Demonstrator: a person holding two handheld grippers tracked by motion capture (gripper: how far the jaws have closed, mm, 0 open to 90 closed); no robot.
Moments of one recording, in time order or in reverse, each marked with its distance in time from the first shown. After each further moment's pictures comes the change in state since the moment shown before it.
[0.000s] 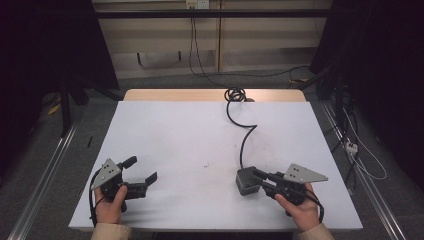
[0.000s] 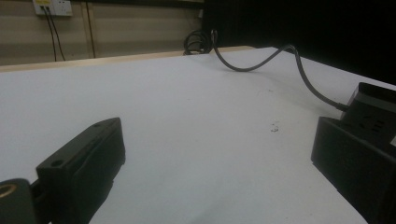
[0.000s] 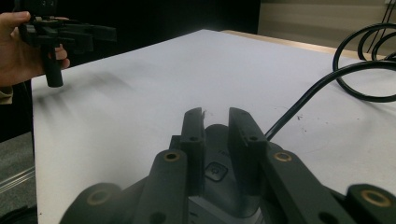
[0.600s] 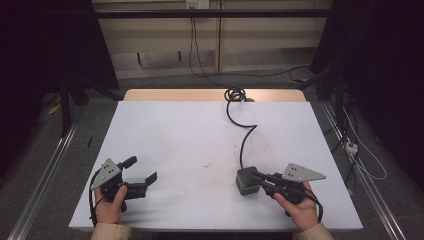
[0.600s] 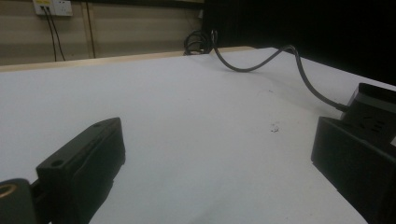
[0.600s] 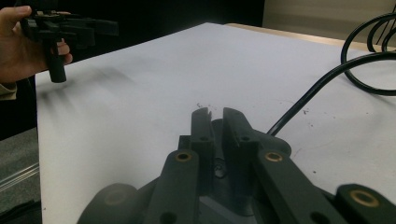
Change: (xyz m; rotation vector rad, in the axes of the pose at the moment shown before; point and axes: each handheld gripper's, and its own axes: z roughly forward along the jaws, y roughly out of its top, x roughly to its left) left arm 0.000 0.000 0.000 -0.002 0.001 -0.004; right arm -0.001 -0.001 0.003 0.026 0.017 0.008
